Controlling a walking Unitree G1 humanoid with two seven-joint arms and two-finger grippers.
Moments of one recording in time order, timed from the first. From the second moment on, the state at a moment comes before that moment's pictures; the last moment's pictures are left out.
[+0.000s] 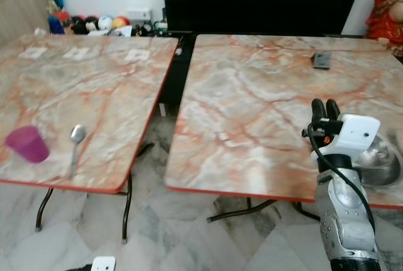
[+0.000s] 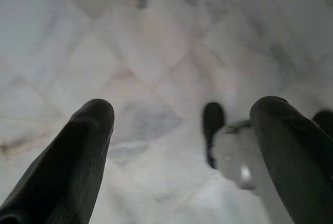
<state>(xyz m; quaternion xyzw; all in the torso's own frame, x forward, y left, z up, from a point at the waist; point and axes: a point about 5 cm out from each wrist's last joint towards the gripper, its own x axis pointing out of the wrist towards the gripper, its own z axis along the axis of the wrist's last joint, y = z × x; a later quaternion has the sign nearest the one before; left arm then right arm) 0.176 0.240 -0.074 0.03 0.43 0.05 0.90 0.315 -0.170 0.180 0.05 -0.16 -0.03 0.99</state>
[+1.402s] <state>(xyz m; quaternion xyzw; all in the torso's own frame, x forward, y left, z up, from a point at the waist) 0.179 0.238 -0.074 0.03 0.42 0.05 0.90 0.319 -0.159 0.170 0.05 -0.13 -0.01 0.99</state>
